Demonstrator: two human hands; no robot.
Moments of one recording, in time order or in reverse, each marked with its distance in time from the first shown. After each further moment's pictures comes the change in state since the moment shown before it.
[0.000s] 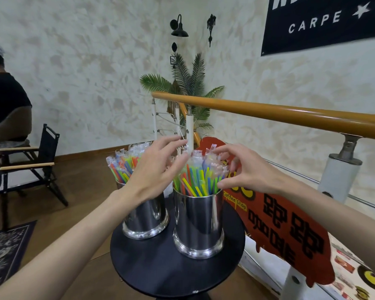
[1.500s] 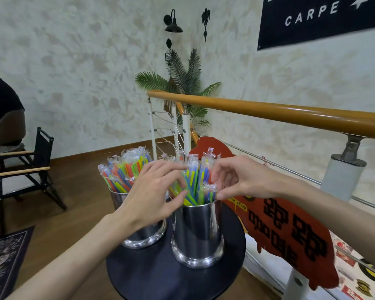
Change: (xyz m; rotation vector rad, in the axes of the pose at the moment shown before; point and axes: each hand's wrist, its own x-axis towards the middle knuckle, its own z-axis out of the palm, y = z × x) left_hand -0.017 -0.005 0.016 0.168 -0.064 0.212; right_hand 0.007 -0.001 -0.007 0.186 -0.248 -0.003
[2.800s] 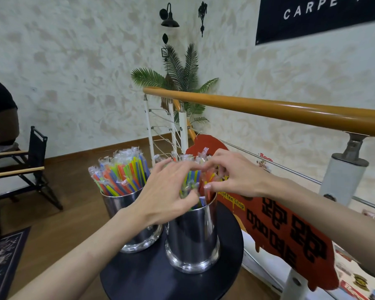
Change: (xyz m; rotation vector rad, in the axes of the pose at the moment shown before) left_hand 0.030 0.019 0.018 -0.077 -0.172 -0.114; right_hand 0.022 0.020 0.005 -0.298 0.117 0.001
